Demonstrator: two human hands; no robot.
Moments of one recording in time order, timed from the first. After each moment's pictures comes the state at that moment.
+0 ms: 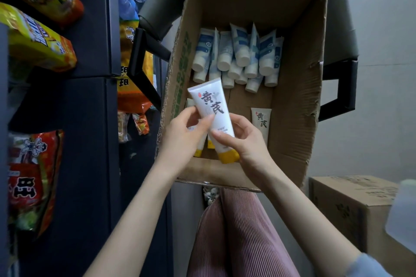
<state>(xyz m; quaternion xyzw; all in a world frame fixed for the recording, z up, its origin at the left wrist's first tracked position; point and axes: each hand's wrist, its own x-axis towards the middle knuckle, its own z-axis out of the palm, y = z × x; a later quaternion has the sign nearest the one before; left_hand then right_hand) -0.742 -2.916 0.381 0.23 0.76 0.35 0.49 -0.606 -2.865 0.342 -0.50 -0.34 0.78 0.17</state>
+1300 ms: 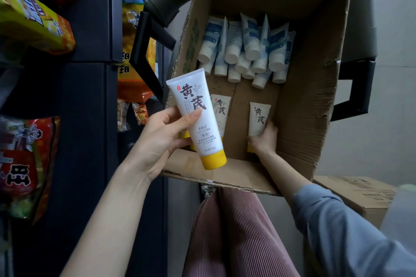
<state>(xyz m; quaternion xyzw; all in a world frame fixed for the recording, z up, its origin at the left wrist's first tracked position) -0.772 -2.933 0.373 0.03 0.60 0.52 0.61 -0.567 -2.838 0.206 -0.73 -0.52 0.44 -0.04</state>
